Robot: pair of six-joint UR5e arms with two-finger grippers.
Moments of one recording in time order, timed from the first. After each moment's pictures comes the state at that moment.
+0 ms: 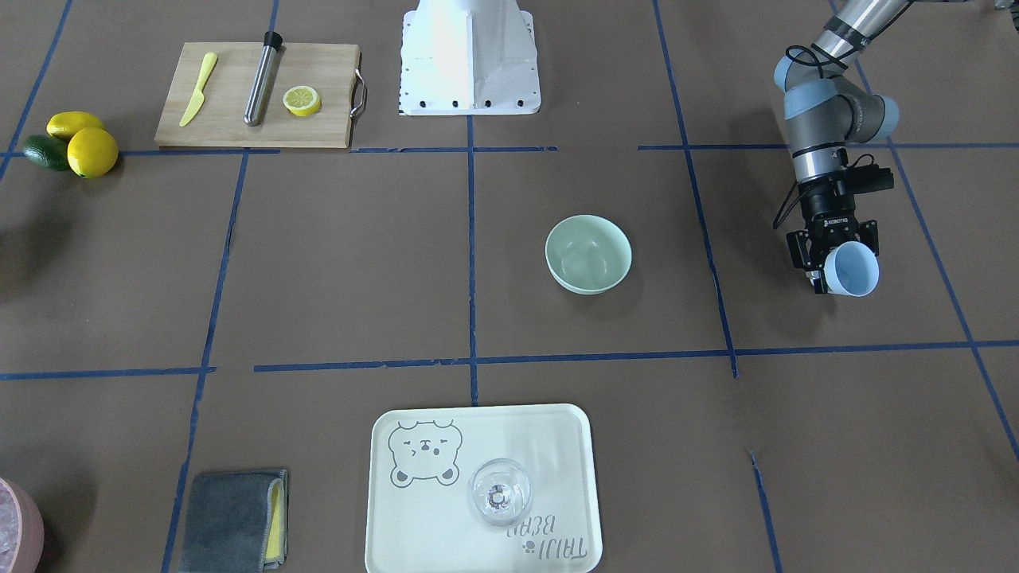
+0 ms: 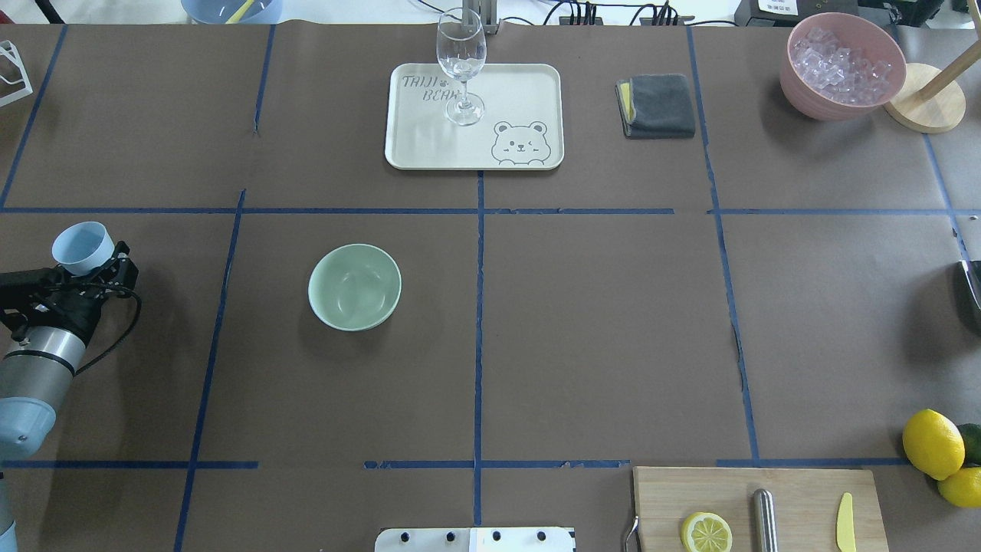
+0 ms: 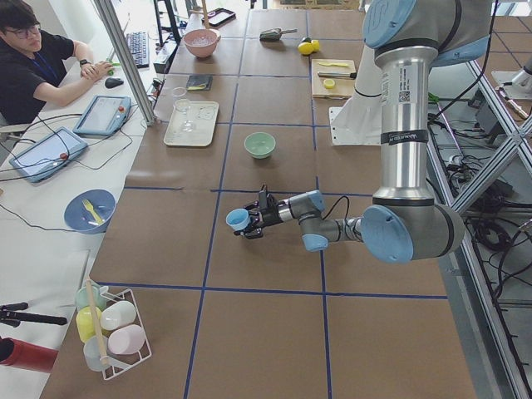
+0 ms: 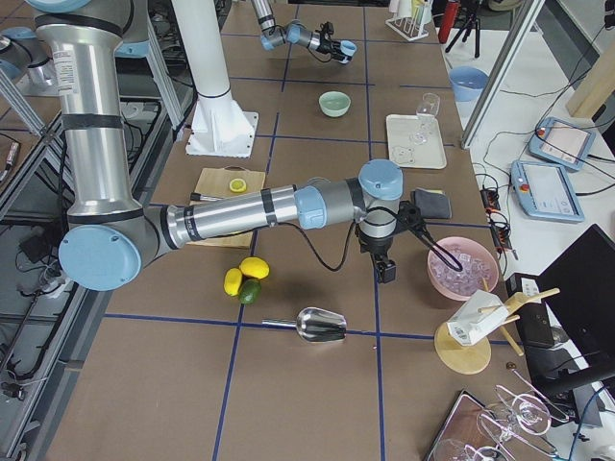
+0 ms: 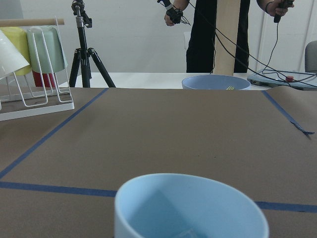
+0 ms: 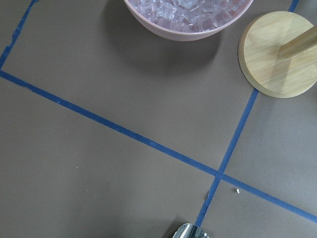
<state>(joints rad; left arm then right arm) -0.40 -1.48 -1.42 -2.83 -0.68 -1.30 1.46 -1.50 1.74 -1.57 2.29 -0.17</state>
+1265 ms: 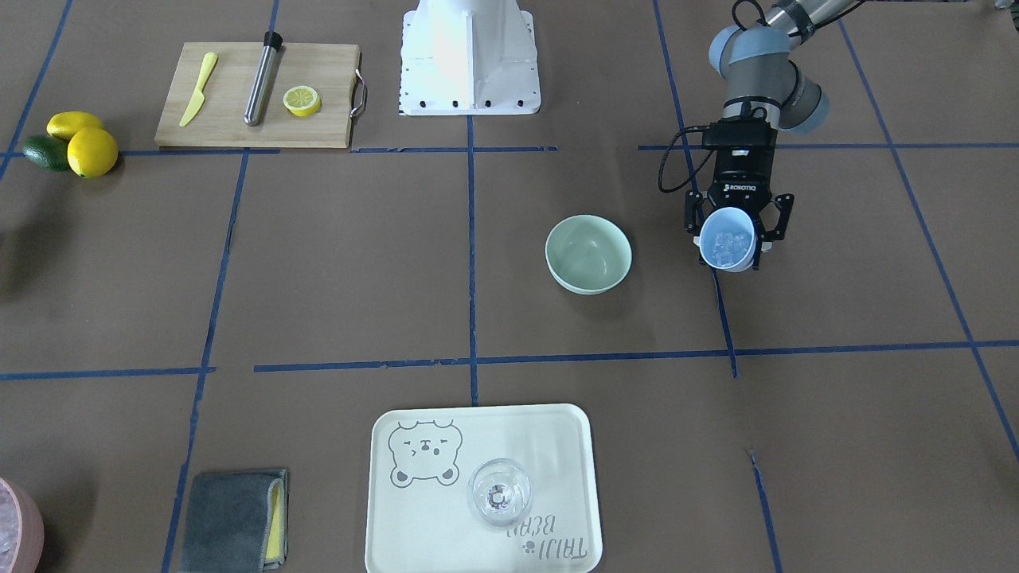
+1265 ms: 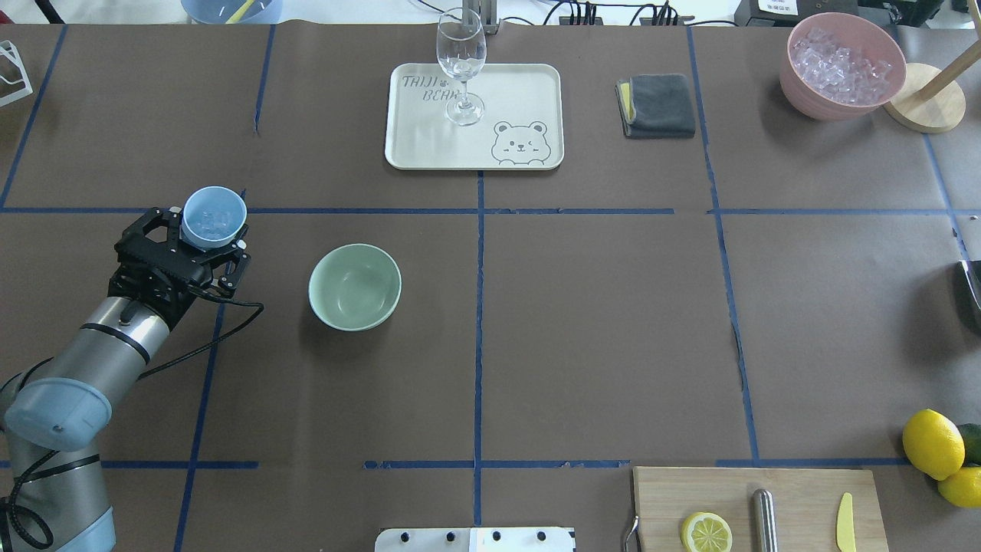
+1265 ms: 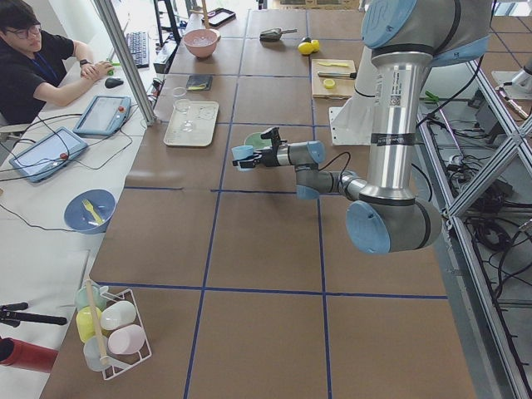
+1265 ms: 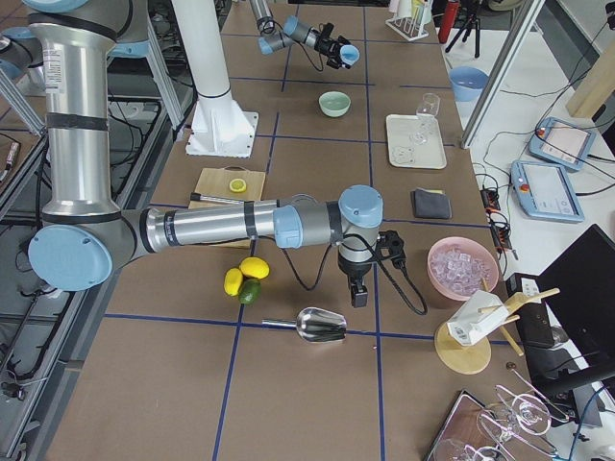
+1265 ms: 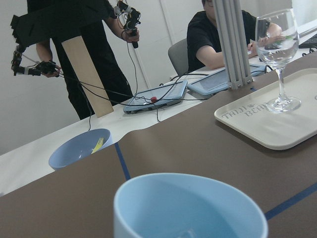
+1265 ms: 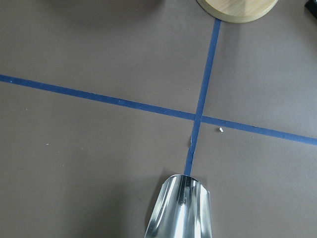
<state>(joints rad) -0.38 -1.63 -1.67 -2.83 -0.80 -0.33 1.49 -1.60 1.74 -1.56 2.29 -0.02</state>
